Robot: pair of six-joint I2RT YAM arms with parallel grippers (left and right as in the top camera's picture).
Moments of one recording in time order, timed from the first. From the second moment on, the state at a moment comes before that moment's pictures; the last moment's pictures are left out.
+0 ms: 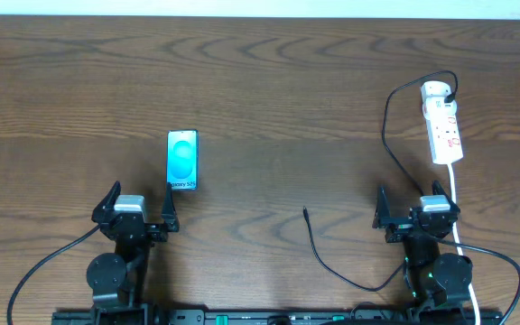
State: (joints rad) left arm 0.07 0.01 0.02 -0.11 0.13 0.02; right arm 0.11 0.03 0.01 -0.07 0.04 -0.04
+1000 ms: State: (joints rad) left arm 0.07 0.37 0.49 -0.23 0.12 0.02; right arm 0.11 0.02 0.01 -0.07 0.04 -0.04
